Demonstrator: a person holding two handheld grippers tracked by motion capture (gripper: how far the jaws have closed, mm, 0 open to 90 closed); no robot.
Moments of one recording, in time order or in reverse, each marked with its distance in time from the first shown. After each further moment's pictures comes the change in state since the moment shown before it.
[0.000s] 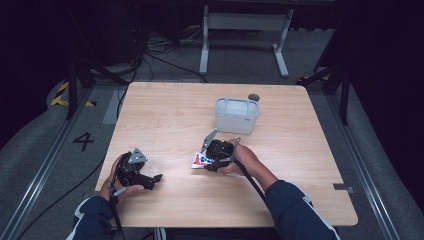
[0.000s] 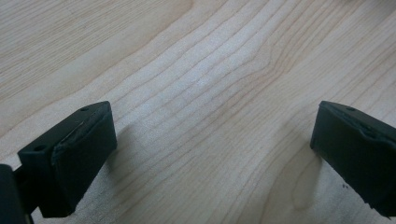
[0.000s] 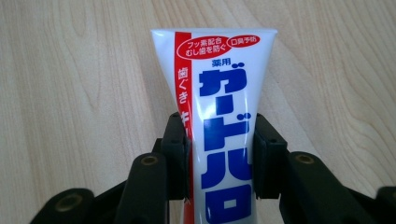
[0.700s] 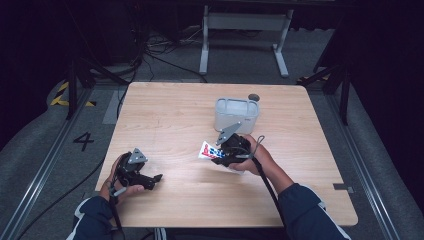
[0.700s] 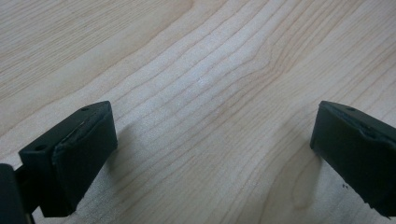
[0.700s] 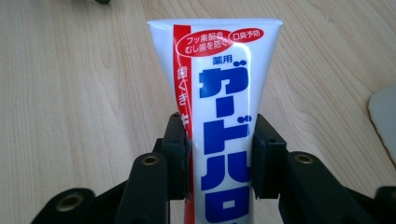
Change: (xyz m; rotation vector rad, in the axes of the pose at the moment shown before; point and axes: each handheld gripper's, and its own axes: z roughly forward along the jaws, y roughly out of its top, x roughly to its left) left arm 0.000 0.000 0.000 0.002 0.001 0.003; right arm -0.002 -0.022 -0.050 -0.178 -0.022 0.050
